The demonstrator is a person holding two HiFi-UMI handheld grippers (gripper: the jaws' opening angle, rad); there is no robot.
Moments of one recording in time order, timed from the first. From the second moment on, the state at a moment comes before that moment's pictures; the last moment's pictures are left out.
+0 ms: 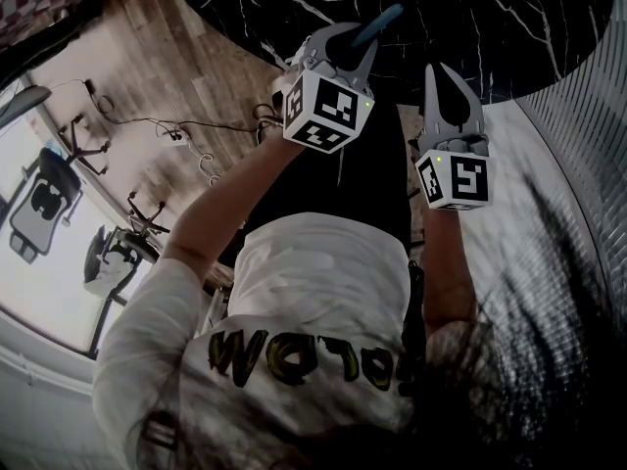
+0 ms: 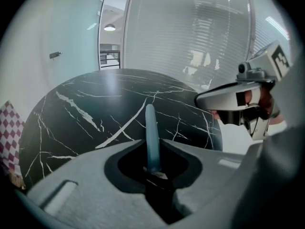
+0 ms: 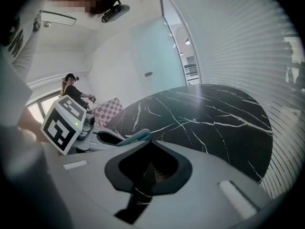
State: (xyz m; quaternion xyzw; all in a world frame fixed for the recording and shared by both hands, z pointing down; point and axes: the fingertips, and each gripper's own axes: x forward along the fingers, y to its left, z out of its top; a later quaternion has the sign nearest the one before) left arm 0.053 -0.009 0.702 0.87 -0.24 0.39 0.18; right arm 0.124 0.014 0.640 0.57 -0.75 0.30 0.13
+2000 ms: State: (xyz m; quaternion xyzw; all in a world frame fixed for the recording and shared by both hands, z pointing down) left arm 0.045 -0.021 0.601 0.89 -0.28 0.31 0.17; right arm 0.125 0.001 0.548 0.56 -0.78 0.25 0.13
